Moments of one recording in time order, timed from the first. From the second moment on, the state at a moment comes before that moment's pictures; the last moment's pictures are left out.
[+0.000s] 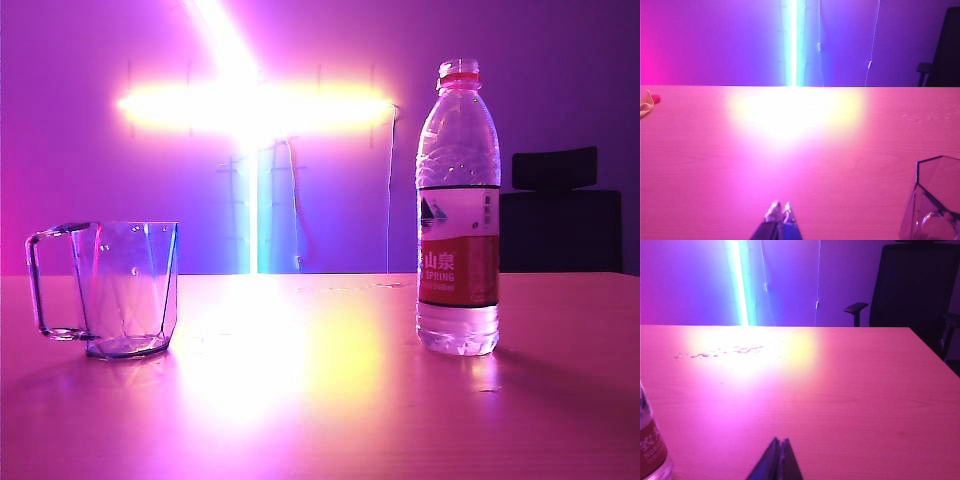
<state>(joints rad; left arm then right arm) -0.02 0.00 0.00 0.03 0.00 0.01 -0.03 0.00 0.01 0.02 -0.05 0.00</state>
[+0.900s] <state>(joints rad) -0.10 0.00 0.00 0.03 0.00 0.01 -0.03 0.00 0.01 0.06 -0.18 0.18</state>
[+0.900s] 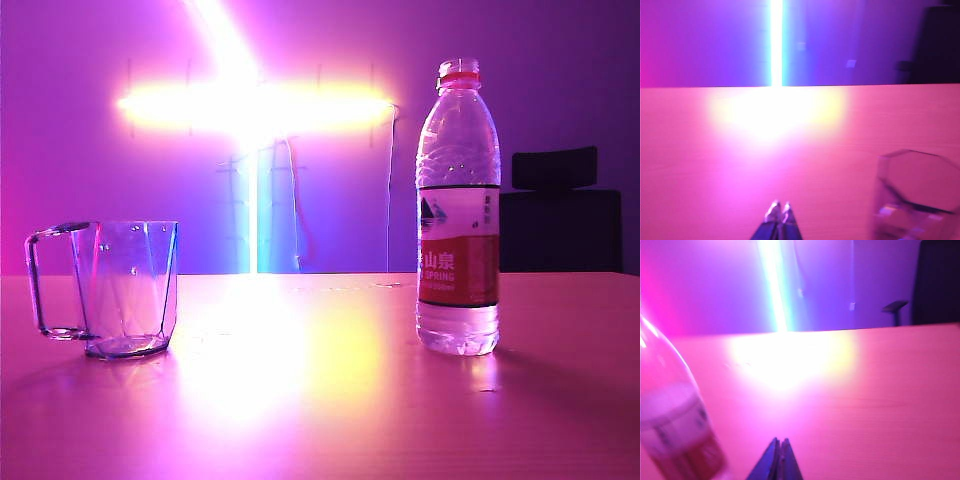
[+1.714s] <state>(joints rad) -0.71 0.12 0.01 0.02 0.00 0.01 0.04 0.18 0.19 0.12 -0.43 0.23</state>
